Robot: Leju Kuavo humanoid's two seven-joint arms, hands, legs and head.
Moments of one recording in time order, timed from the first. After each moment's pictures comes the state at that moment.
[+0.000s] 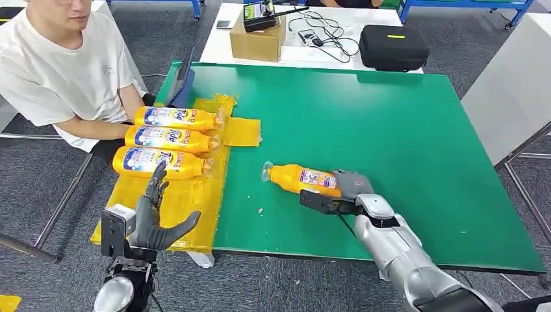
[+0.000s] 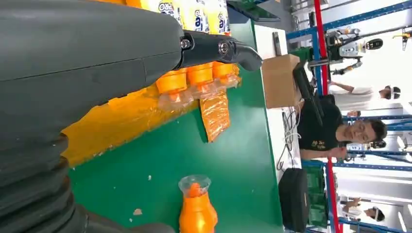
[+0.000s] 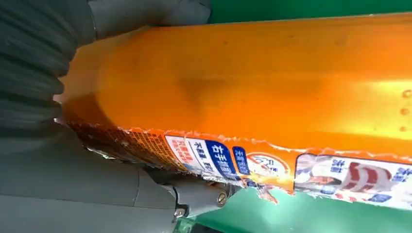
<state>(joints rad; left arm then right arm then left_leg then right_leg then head) 0.10 -0.04 -0.12 -1.69 0.00 -0.02 -0.26 -0.66 0.01 0.51 -0.50 1.02 0.01 0.10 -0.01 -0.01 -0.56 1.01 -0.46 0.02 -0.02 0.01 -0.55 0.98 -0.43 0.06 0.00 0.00</state>
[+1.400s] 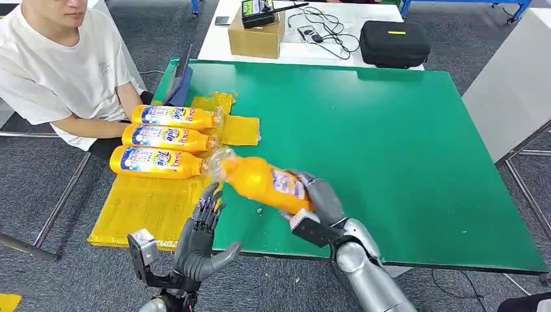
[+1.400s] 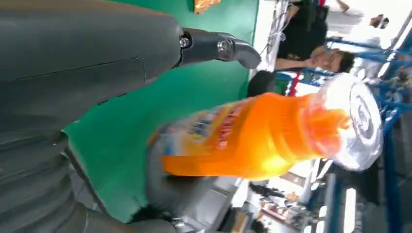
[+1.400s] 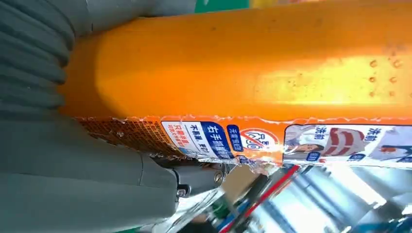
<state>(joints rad) 0.16 -0.08 -0.41 -1.67 0.33 -0.05 -0.38 -0.31 0.08 0.48 -1.06 0.49 -0.13 -0.50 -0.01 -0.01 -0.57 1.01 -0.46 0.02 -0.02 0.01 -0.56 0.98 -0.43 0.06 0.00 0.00</state>
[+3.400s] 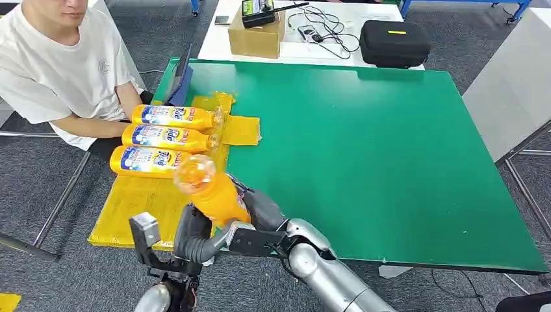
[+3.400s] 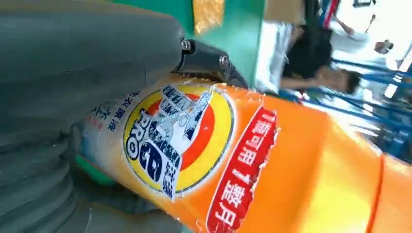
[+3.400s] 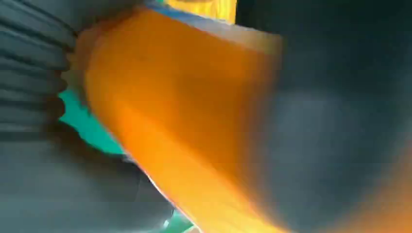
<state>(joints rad) 0.08 -0.11 -0.37 -1.62 0.25 0.01 -0.32 -0.43 0.19 0.82 -0.96 0.42 -0.07 -0.37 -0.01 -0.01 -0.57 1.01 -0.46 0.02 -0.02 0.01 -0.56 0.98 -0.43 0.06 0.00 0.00</state>
